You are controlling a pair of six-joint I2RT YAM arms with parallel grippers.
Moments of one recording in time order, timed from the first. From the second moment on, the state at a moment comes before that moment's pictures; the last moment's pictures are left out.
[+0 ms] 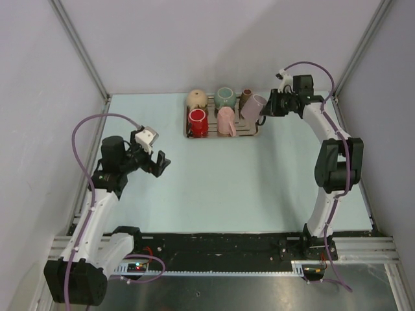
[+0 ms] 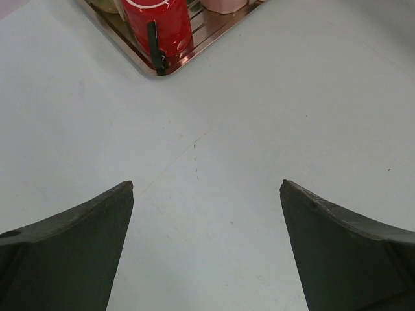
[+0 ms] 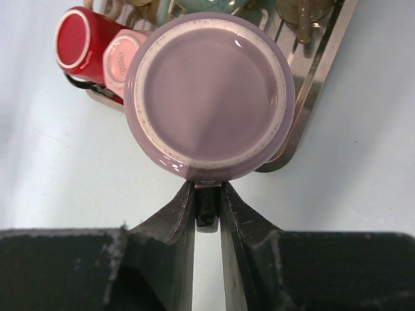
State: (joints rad) left arm -0.06 0.88 0.73 -0.34 0.55 0.33; right arm 0.08 1.97 1.70 -0.46 -0.55 0.09
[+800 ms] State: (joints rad) left arm -0.28 1.32 1.18 -0.33 0.63 0.16; right arm 0.02 1.70 1.39 -0.09 -0.84 0.52
